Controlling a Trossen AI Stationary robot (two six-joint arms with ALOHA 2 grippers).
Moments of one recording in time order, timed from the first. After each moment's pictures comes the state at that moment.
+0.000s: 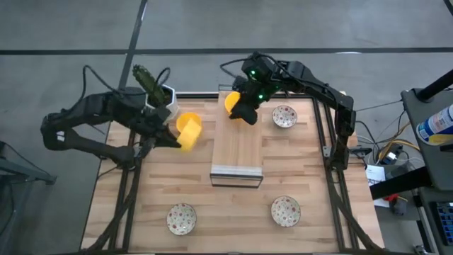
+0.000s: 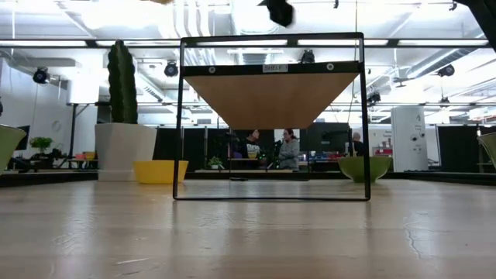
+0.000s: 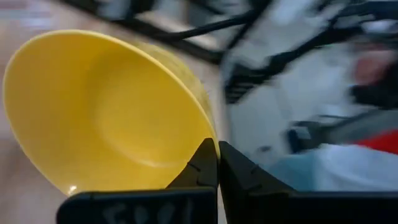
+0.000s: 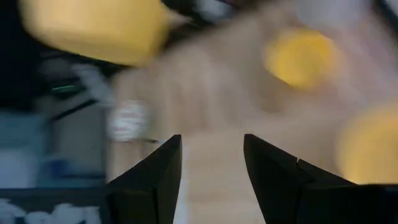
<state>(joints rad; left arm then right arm) 0.08 1.00 1.45 -0.90 0.45 -0.38 -0.32 1.88 2.28 -1.17 -0.53 0.19</state>
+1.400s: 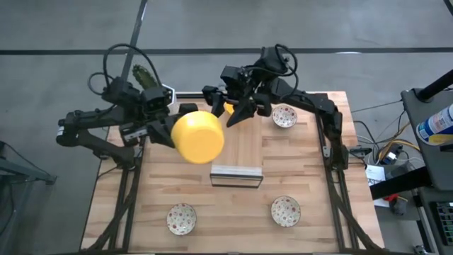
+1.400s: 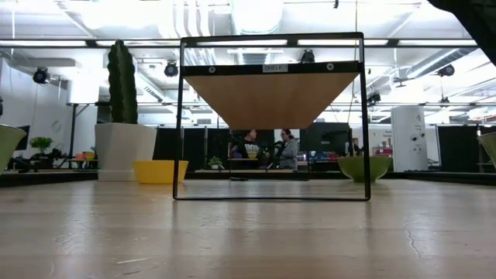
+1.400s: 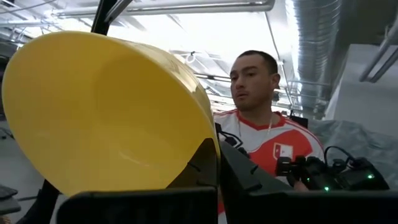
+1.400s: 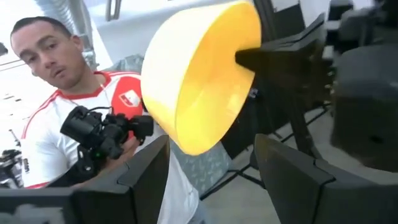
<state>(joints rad) 0.07 1.22 1.38 0.59 0.92 -0.85 -0.23 2.02 2.27 0.38 -1.28 0.98</state>
